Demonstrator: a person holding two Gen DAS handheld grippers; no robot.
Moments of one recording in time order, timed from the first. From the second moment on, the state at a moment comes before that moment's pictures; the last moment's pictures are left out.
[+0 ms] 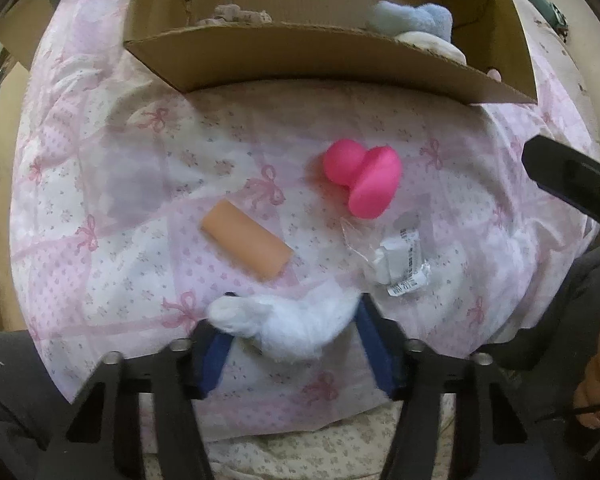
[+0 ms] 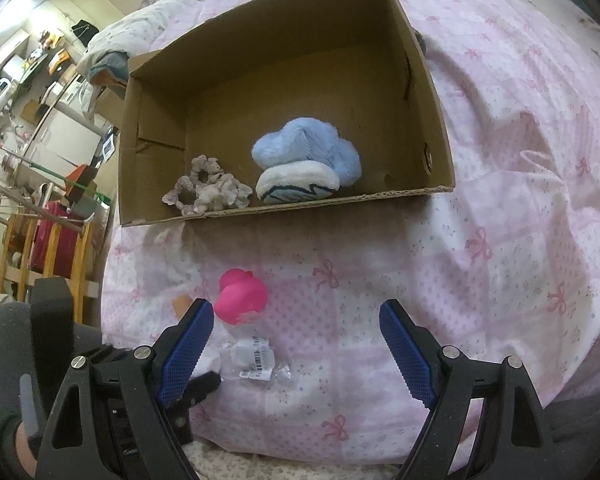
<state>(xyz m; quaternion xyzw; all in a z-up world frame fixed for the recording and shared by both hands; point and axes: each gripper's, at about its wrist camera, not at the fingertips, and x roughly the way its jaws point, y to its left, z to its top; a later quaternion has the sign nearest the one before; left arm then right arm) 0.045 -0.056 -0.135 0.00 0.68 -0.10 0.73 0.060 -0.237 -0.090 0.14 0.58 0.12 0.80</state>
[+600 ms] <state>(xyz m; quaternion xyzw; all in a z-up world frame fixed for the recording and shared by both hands) 0.068 0.004 -0.076 -0.07 0.61 -0.04 0.79 0.060 -0.217 -0.114 0.11 0.62 0.14 0.76</state>
